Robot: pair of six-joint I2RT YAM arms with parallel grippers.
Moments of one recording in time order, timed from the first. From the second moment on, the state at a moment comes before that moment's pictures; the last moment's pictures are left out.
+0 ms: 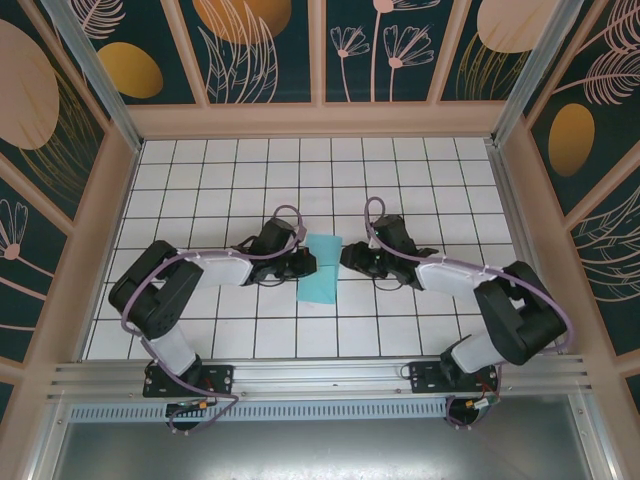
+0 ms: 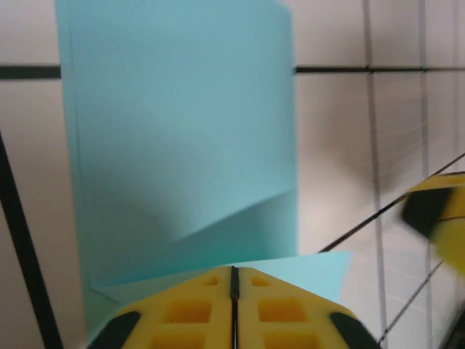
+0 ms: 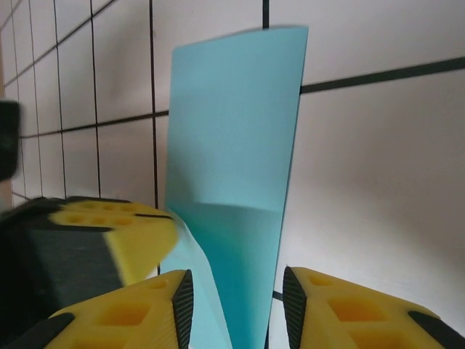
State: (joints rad) left arm -0.65 1.69 0.75 0.12 0.38 -0.77; right arm 0.58 1.48 0.63 0.05 -0.37 0.81
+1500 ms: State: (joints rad) left arm -0.65 1.63 0.60 0.31 0.36 -1.02; right arm 0.53 1.64 0.59 0.28 -0.57 0.79
